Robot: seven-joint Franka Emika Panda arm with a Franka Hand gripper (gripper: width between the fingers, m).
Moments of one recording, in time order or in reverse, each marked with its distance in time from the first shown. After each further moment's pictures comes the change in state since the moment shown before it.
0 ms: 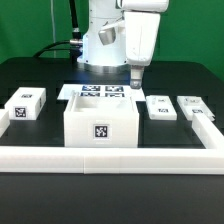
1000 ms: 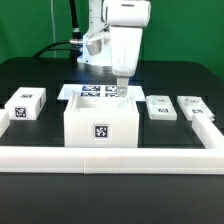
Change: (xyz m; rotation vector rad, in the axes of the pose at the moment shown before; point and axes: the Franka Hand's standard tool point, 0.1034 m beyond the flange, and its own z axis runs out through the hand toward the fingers) arm -0.032 -0.046 0.037 0.030 0.019 -0.044
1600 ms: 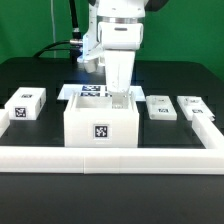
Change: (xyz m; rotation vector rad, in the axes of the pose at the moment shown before) arm 0.002 -0.013 0.023 0.035 0.009 0.005
